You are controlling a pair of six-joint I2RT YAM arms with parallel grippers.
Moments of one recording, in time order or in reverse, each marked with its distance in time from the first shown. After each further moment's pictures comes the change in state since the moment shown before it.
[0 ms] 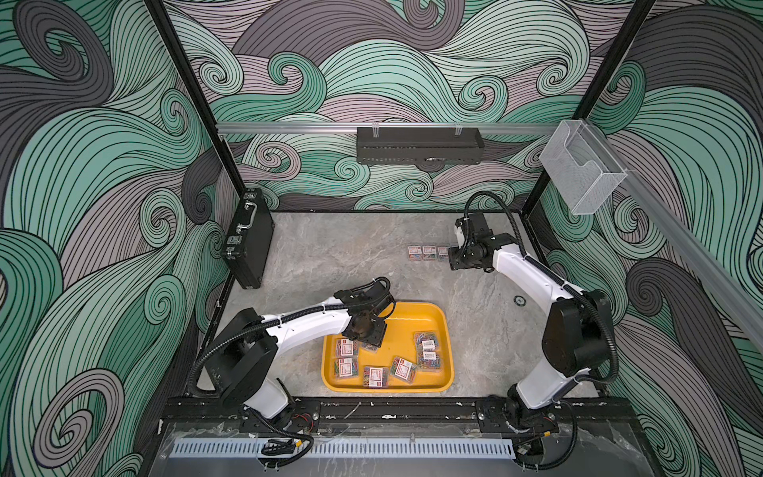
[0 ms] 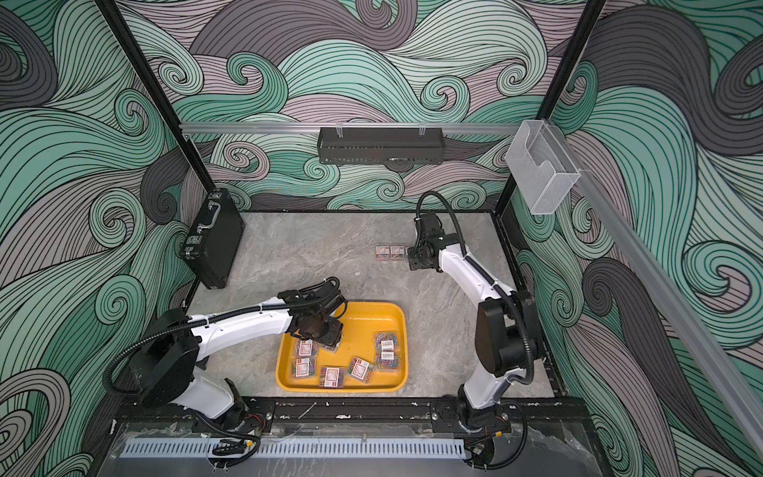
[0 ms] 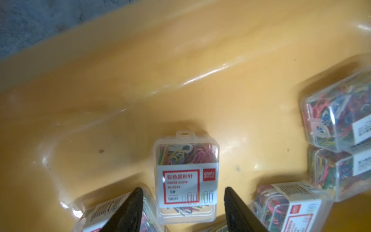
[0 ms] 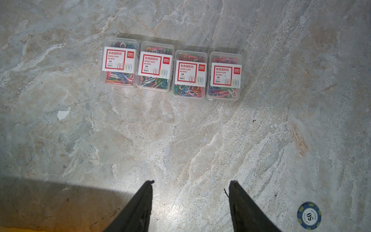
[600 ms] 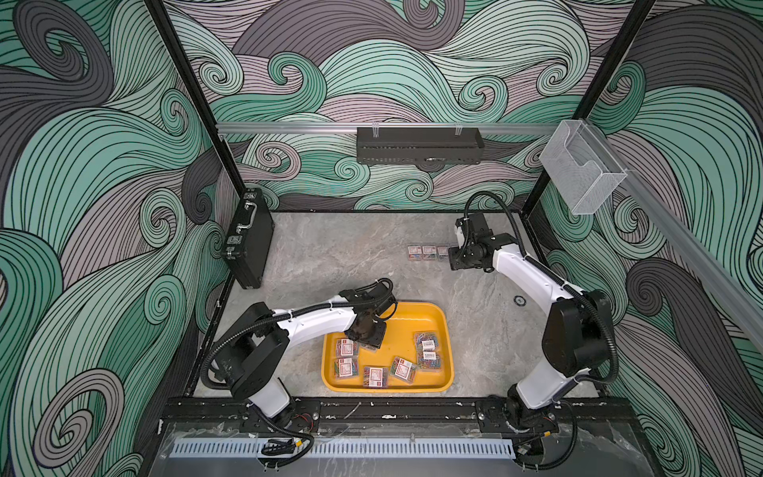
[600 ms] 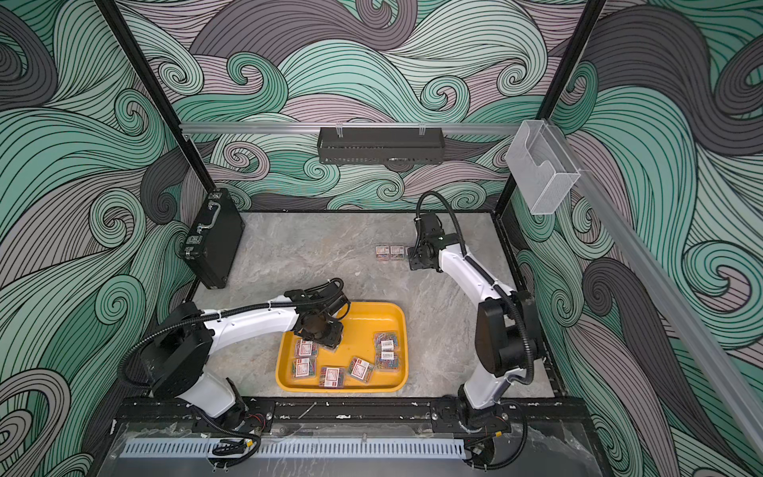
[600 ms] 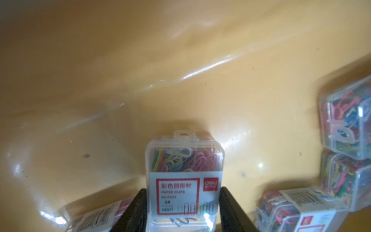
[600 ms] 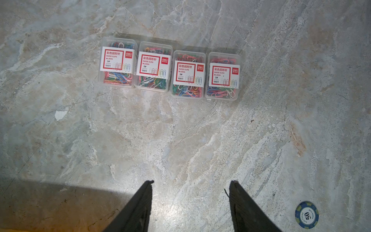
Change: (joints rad) left arm 0.001 0.062 0.018 0.003 0.034 -0.019; right arm 0.000 0.000 0.000 0.000 0.009 -0.003
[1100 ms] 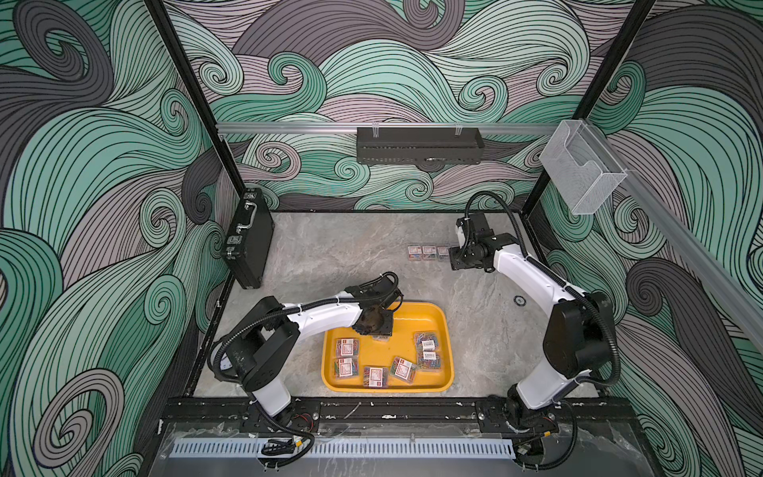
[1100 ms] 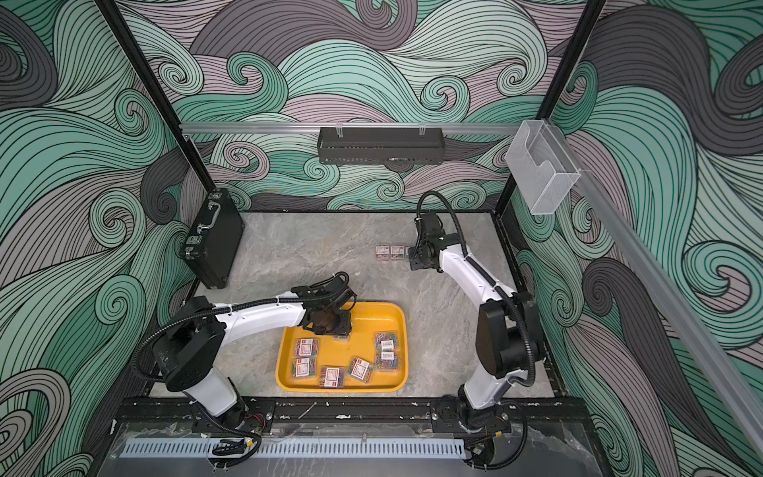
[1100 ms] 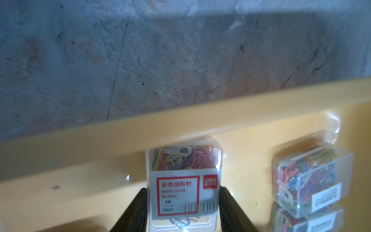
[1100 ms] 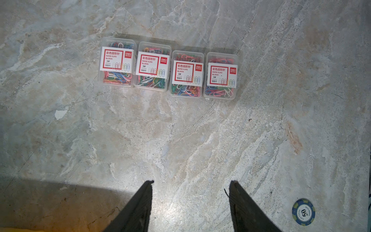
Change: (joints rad) left arm 0.006 0.062 0.042 0.138 0.006 -0.230; right arm 0.001 -0.017 0.000 -0.011 0.005 -0.001
